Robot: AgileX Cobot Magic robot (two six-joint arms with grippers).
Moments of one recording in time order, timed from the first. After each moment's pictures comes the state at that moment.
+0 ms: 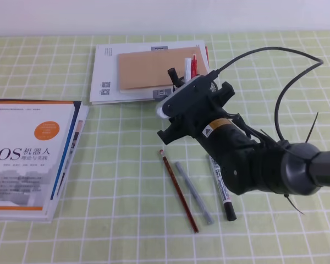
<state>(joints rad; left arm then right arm) -0.05 -0.01 0.03 -0.16 0.38 0.07 0.74 1.95 -1.09 0.38 -0.67 -0.59</state>
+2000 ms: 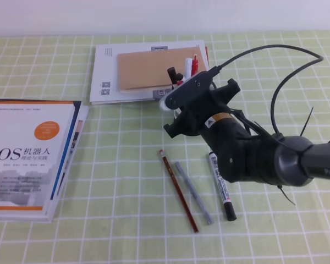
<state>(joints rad) -0.05 -0.01 0.03 -0.16 0.38 0.07 0.71 2.00 -1.17 0.53 -0.63 -0.74</state>
